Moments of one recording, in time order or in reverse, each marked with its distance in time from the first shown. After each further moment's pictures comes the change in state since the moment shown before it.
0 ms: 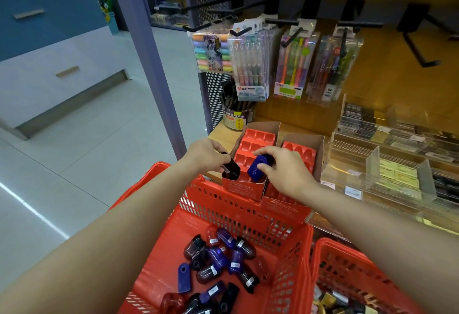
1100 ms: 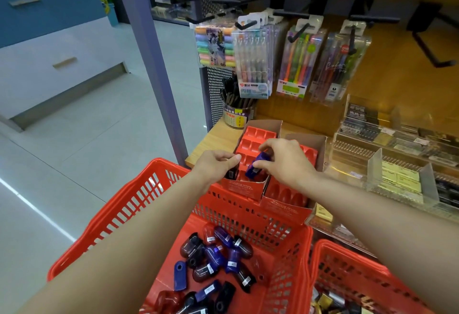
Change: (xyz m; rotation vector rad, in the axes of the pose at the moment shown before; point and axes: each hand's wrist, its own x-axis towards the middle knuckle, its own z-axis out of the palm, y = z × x) left_hand -0.002 -0.022 0.038 -0.306 0.023 0.000; right_hand 0.022 -0.002 -0.004 -0.190 -0.039 0.027
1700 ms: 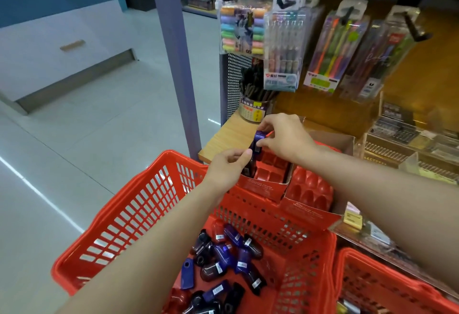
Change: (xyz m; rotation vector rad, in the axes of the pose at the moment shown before) left_hand 0.006 -0.034 0.002 -0.241 0.027 0.045; right_hand 0.055 -0.034 0.014 -0.056 0.002 -0.087
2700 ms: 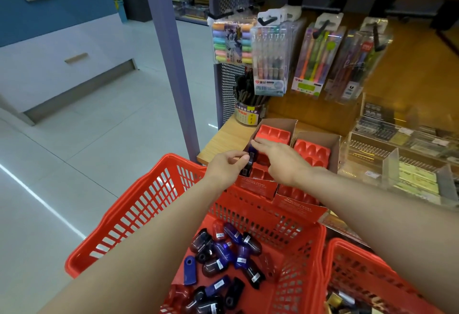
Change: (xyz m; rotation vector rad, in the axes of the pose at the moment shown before) left_hand -0.016 0.019 0.001 0.232 -0.013 0.051; right_hand -0.045 0.014 0.009 -0.212 -0.226 -0.101
